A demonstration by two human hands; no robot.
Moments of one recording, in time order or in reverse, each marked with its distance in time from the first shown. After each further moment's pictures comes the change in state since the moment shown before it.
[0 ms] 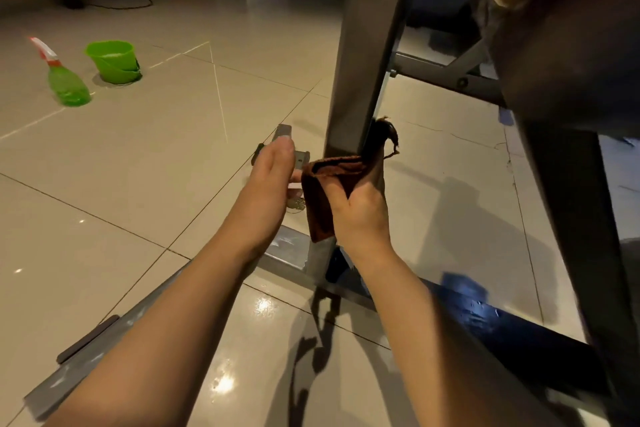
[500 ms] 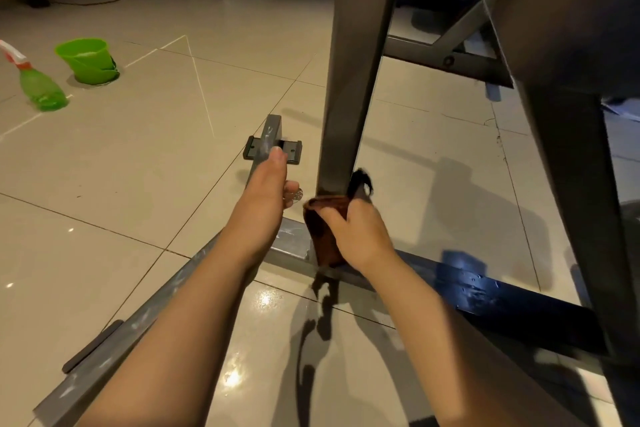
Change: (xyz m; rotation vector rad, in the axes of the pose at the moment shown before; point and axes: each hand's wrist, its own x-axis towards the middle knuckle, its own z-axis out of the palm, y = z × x) left_hand -0.002 -0.016 -0.005 0.062 -0.023 -0.138; right_hand -0.017 0.034 0.010 -0.162 -0.176 0.126
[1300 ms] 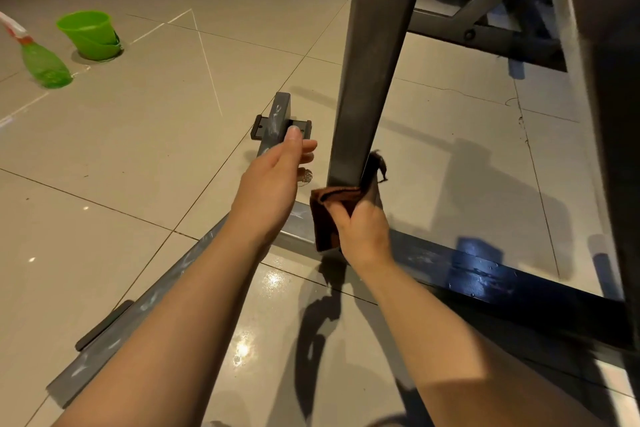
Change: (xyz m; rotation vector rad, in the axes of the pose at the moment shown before) left_hand 0.015 -0.014 0.001 0.053 0.056 0.088; right_hand 0.005 0.023 0.035 0.053 0.141 0.070
